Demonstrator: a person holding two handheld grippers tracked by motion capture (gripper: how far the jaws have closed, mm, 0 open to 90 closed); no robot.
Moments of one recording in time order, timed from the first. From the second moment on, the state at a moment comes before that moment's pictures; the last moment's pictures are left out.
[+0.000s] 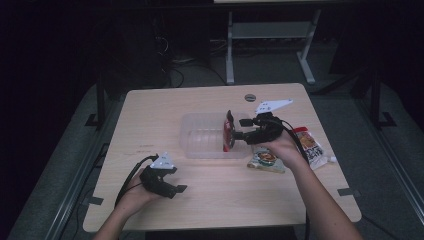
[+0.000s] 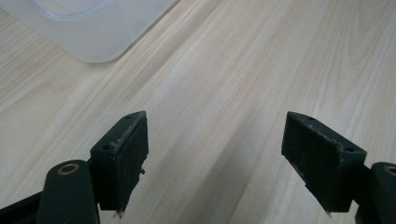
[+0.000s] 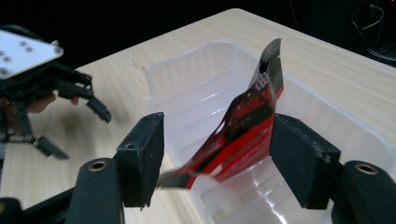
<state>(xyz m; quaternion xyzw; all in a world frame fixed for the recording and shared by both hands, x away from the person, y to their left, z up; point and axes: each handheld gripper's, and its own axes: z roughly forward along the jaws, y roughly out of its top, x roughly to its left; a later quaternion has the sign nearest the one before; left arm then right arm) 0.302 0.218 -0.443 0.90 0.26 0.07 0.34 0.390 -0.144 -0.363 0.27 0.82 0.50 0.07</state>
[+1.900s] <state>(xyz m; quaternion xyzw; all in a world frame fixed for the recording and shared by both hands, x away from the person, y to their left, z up) 0.301 0.208 -0.453 0.91 0.25 0.05 0.33 0.372 -0.219 -0.421 0.32 0.85 0.40 0.10</state>
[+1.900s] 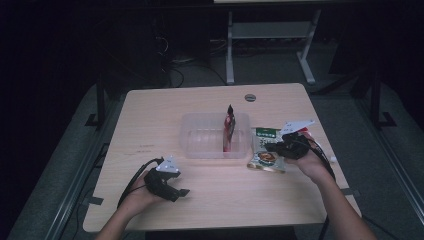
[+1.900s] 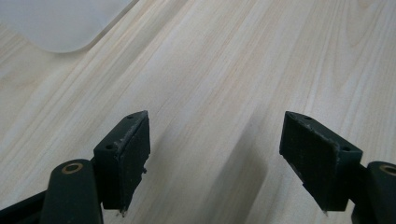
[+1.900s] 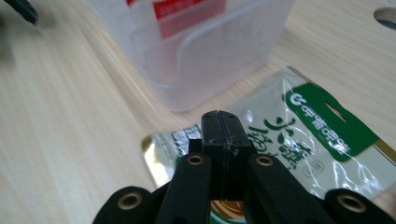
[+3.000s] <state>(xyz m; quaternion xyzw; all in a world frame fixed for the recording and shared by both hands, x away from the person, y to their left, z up) 0.301 0.209 -0.453 0.91 0.25 0.05 0.32 0.396 -0.219 -0.448 0.34 0.88 0.30 0.12</state>
